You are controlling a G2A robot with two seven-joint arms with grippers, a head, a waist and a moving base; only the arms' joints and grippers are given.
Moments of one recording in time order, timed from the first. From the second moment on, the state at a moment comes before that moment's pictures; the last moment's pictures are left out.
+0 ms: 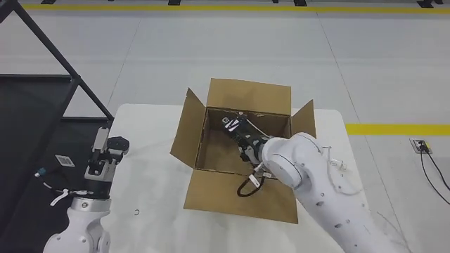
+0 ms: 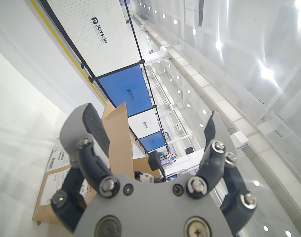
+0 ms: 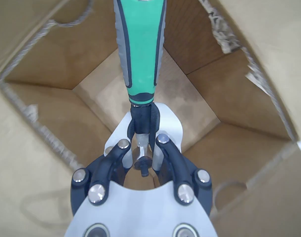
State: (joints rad) left arm 1.41 -1.31 -1.72 -1.93 -0.09 -0.19 -0.15; right arm -0.62 -1.31 0.94 -1.63 -1.09 -0.09 1.18
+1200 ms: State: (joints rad) left arm 1.32 -1.31 -1.57 -1.90 -0.01 -0.15 -0.16; right arm -1.34 -1.24 1.91 -2.27 -0.81 0.15 1.19
